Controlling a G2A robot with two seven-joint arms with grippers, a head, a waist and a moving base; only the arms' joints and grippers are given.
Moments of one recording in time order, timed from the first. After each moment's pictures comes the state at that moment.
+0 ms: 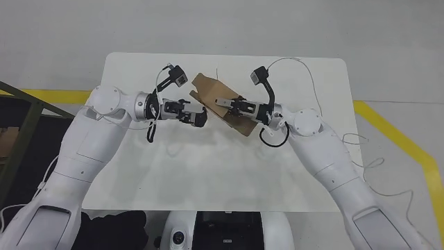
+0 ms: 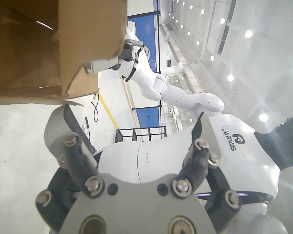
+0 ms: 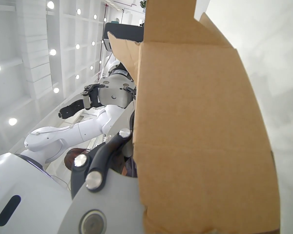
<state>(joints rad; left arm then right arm) 0.98 -0.97 -1.17 -1.40 -0.59 -0.20 -1.38 -0.88 -1.34 0.93 -1.11 0.37 -0.52 0.92</state>
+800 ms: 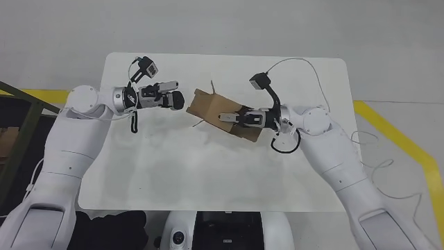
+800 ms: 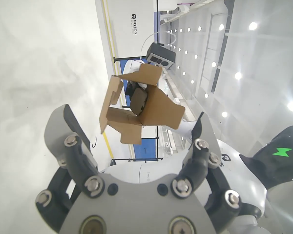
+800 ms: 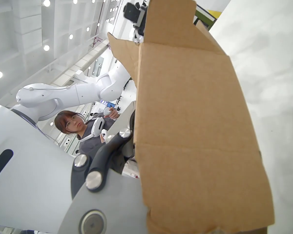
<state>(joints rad) 0.98 -0.96 -1.26 -1.22 -0.59 -0.23 -1.31 -0.90 -1.31 0.96 -1.20 0.39 -0.65 1.16</state>
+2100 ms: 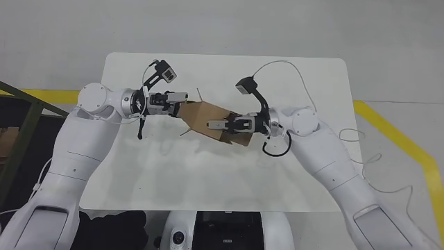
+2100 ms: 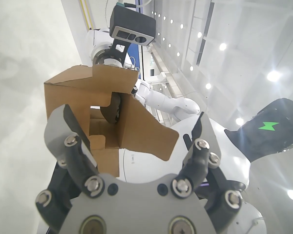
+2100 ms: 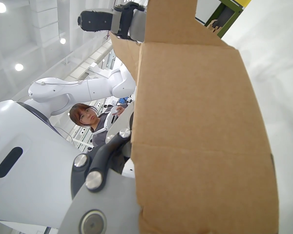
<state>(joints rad) 0.99 -0.97 -1.23 -1.35 -0.72 -0.17 -1.44 -0.86 -1.33 0.86 -1.17 0.47 -0.65 1.17</state>
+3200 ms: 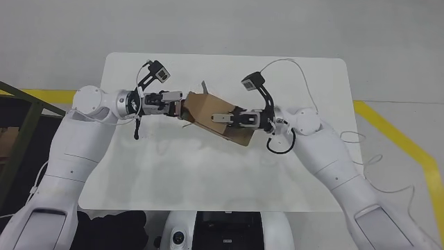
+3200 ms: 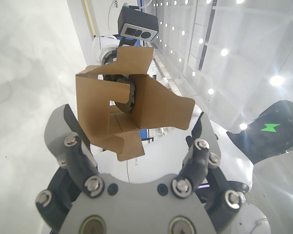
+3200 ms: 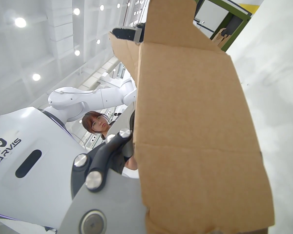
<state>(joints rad) 1.01 -0.97 -1.27 -1.32 -0.70 -0.20 -1.44 -0.86 -1.32 0.87 -1.15 0.59 -0.64 1.18</state>
